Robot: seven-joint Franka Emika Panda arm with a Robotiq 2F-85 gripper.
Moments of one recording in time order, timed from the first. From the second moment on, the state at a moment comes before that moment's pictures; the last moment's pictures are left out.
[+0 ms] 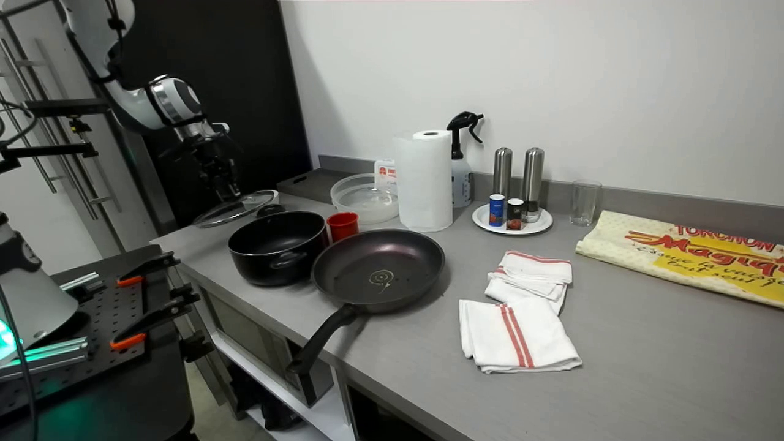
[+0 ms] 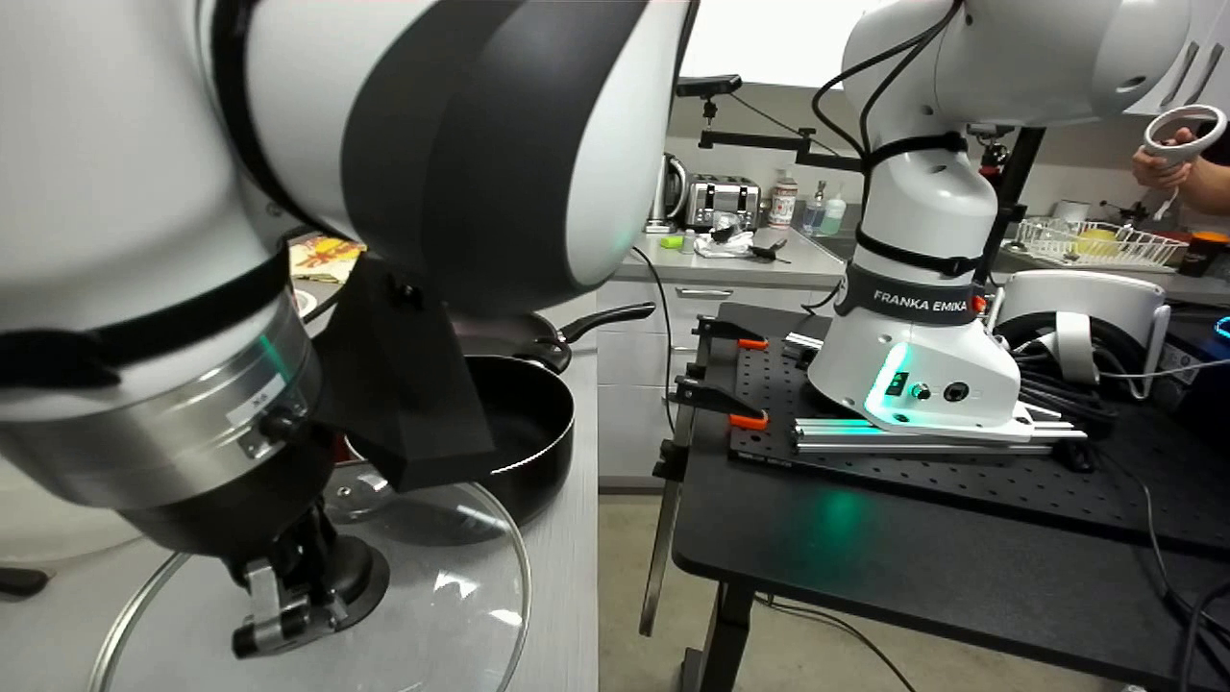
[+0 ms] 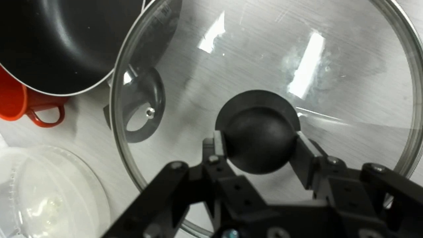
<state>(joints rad) 0.71 0.55 0.16 -2.03 -0.61 2.37 0.61</state>
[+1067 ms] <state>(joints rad) 0.79 0.63 0.16 -1.98 -0.61 2.37 0.54</state>
